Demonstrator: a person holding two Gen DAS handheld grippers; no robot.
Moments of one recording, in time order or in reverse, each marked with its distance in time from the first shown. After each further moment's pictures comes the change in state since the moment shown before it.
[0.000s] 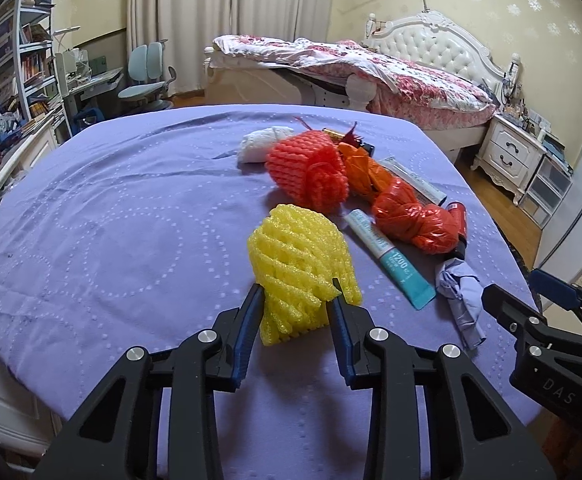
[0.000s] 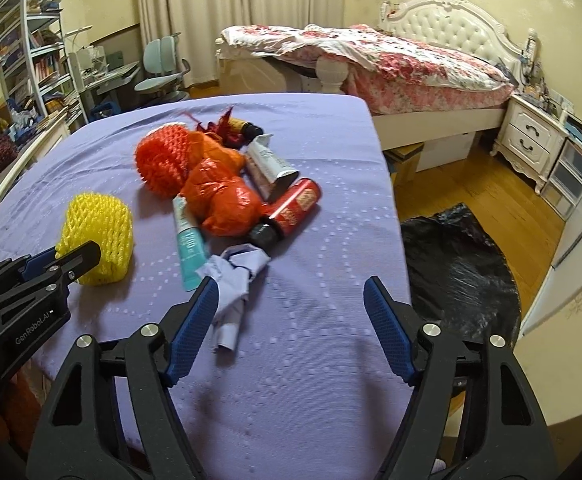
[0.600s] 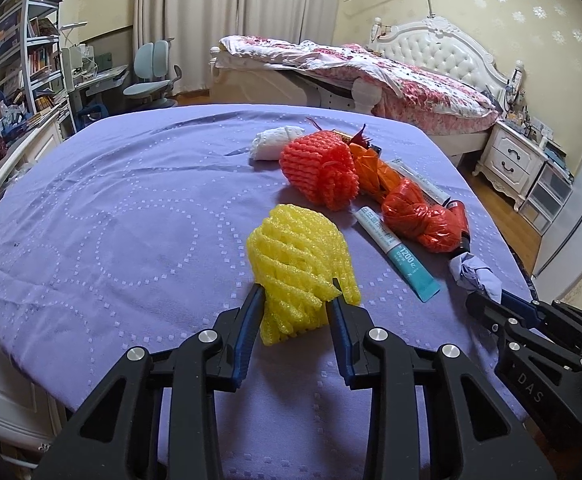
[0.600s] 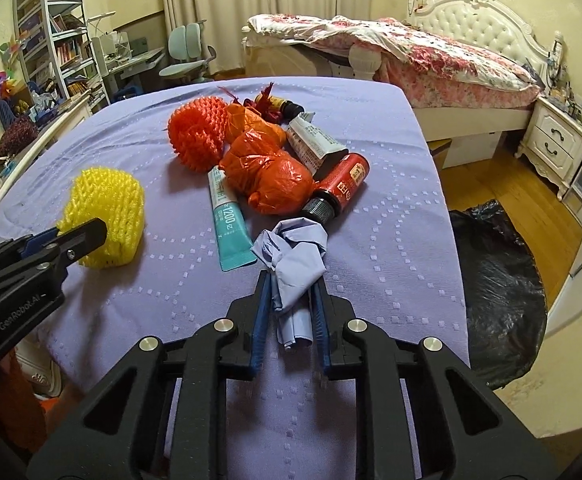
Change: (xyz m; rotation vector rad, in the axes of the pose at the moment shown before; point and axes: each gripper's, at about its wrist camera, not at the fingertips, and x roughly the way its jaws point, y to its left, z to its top) left arm -0.004 0.008 -0.003 -0.016 -0.011 -0.005; right arm 0.009 0.016 -0.011 -0.042 0.022 0.075
